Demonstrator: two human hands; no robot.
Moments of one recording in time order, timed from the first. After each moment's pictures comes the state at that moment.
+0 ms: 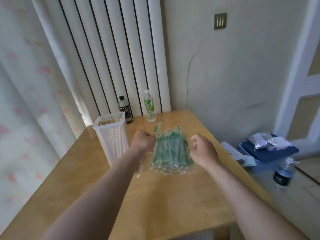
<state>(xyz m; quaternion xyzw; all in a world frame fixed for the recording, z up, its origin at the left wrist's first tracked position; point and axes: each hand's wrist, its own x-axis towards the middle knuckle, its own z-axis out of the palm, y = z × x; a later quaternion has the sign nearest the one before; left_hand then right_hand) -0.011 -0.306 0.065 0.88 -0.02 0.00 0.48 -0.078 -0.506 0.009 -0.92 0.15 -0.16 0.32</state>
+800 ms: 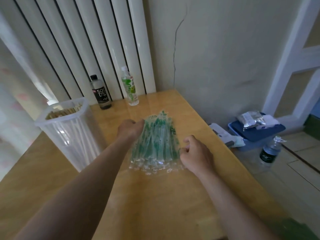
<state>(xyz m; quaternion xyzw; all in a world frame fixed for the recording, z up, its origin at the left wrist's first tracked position) 0.077 -0.355 0.012 0.91 0.02 -0.01 0.42 -0.062 -0.523 -0.050 -0.91 0.22 -0.11 0.32</state>
